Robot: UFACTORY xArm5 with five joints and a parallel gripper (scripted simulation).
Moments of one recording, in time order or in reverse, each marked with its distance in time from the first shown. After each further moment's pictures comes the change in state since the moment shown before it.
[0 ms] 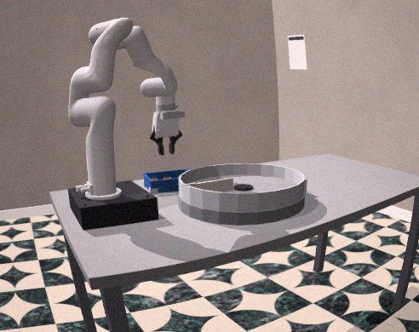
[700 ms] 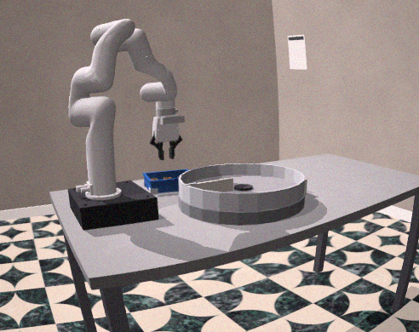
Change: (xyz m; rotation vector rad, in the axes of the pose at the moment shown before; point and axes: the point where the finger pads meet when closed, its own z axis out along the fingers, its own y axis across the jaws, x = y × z) arm 0.000 0.001 0.019 -0.001 0.001 0.000
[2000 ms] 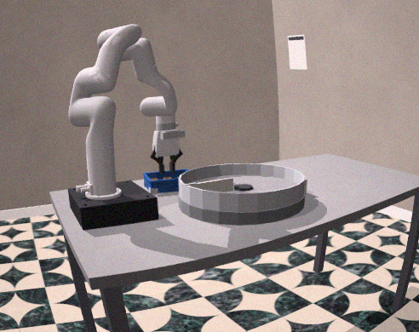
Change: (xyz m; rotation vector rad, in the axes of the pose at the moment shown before) arm -0.002 -0.001 0.056 0.001 -0.001 0.000
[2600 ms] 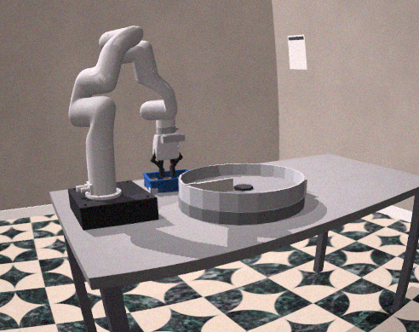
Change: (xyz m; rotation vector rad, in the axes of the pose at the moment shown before) arm 0.000 0.000 0.015 0.000 0.000 0.000
